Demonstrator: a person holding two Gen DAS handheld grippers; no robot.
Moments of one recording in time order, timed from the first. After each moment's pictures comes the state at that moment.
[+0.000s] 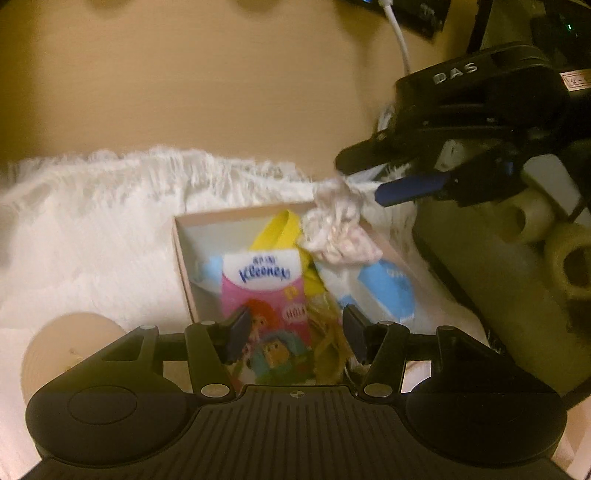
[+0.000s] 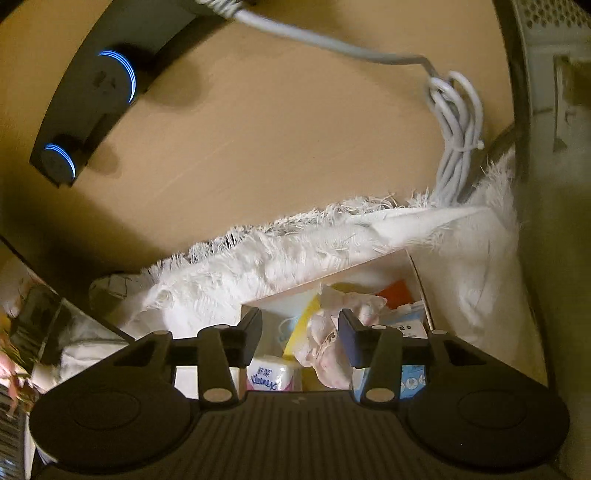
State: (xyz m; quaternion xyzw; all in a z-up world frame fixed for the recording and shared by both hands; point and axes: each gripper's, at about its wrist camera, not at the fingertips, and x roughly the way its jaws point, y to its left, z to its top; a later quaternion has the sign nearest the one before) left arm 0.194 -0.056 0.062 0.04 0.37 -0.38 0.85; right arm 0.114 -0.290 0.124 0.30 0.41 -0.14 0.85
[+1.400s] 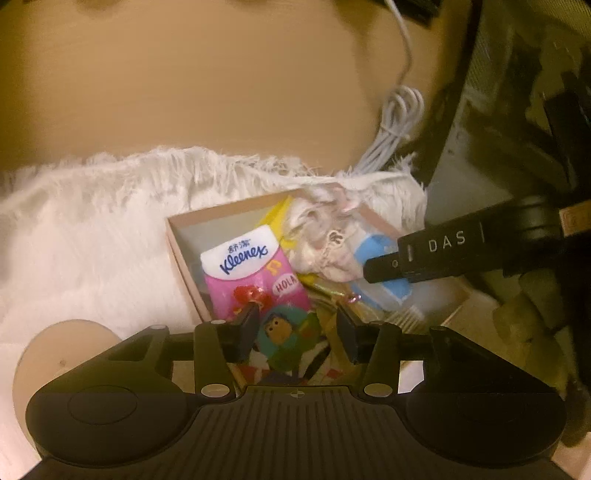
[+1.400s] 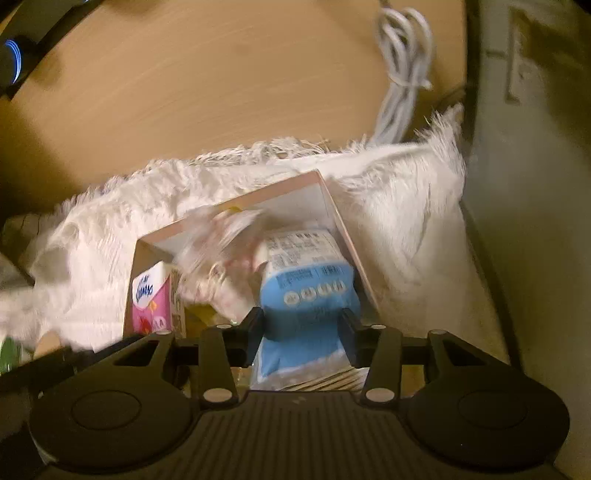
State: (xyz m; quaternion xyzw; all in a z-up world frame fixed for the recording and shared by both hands) left arm 0.197 -0.059 0.061 0.07 0.35 -0.38 0.85; right arm 0.084 -0.272 0.055 0.21 0.44 -0.24 0.84
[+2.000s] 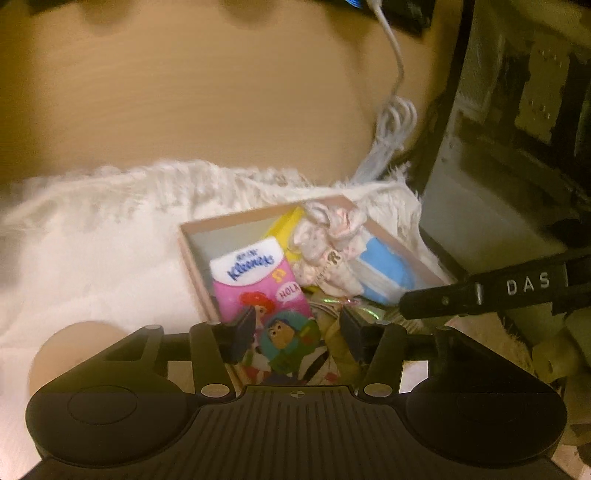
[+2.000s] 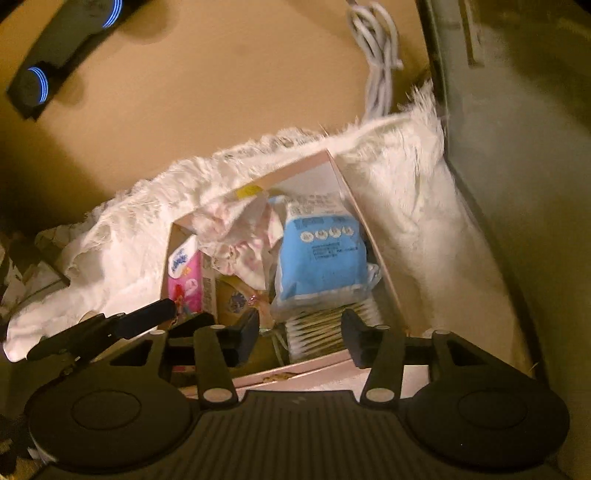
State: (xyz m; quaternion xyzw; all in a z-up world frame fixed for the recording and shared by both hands) left arm 0.186 -0.043 0.073 0.06 0.33 -0.37 0.87; right arm 0.044 -0.254 0.076 0.25 0.42 -0.21 0.85
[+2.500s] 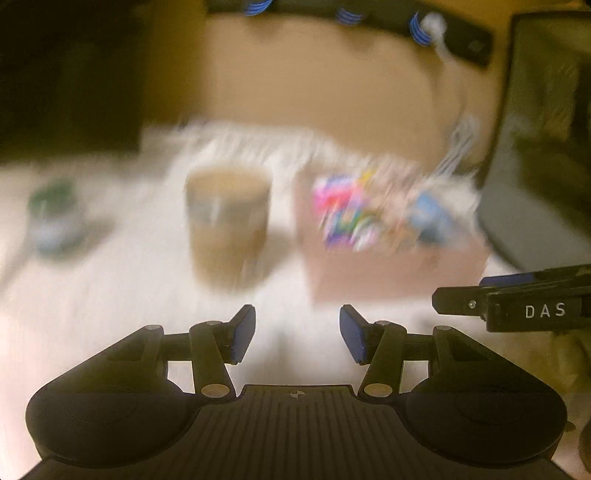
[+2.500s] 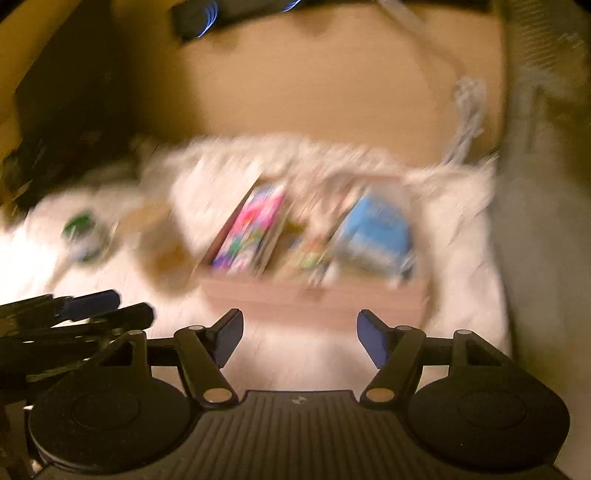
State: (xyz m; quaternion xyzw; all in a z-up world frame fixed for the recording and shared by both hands) left arm 0.056 0.012 0.033 0.00 0.32 -0.17 0.93; right arm -0.024 -0.189 0.065 0.06 0.40 -0.08 0.91
